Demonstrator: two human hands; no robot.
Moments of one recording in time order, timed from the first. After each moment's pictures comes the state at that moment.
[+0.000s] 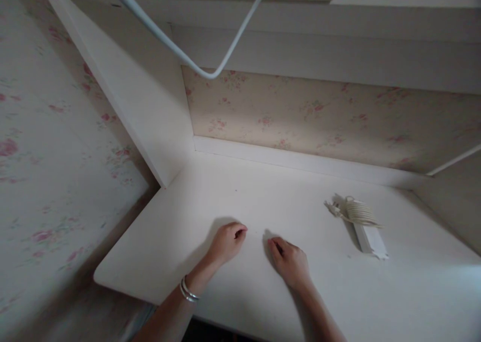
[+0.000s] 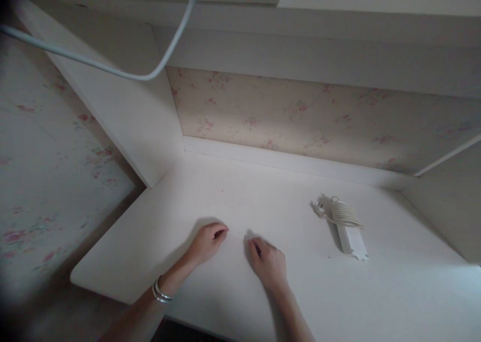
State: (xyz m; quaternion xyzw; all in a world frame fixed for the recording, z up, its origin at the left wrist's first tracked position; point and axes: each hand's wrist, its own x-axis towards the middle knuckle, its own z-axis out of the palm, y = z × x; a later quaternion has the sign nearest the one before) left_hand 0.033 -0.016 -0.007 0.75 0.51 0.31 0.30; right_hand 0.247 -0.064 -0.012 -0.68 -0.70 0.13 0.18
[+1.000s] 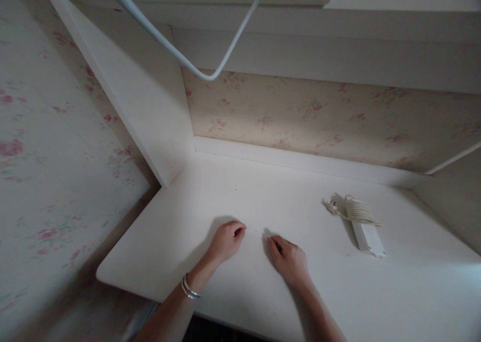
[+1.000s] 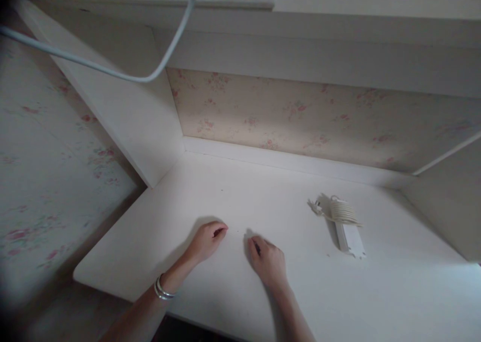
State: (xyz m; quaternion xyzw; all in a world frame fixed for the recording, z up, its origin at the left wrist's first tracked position) left_hand 0.033 -0.017 -0.006 0.74 0.51 0.31 0.30; right_hand 0.247 -0.065 -0.010 -0.67 -0.71 0.13 0.18
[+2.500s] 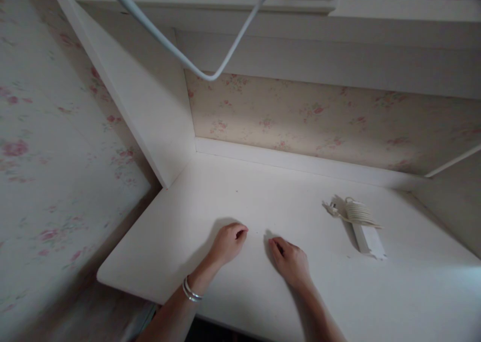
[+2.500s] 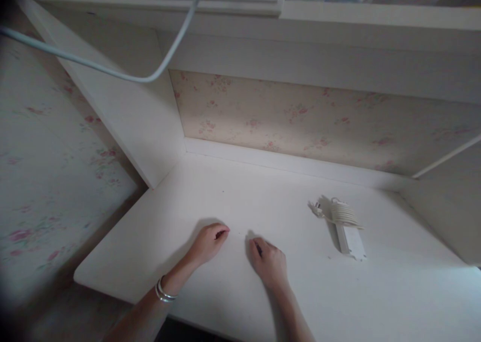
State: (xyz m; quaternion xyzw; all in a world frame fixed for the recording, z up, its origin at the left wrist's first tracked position) left_hand 0.032 -0.018 -0.004 0.75 0.50 0.31 0.30; right_hand 0.246 -0.064 -0.009 -0.68 -0.71 0.12 0.18
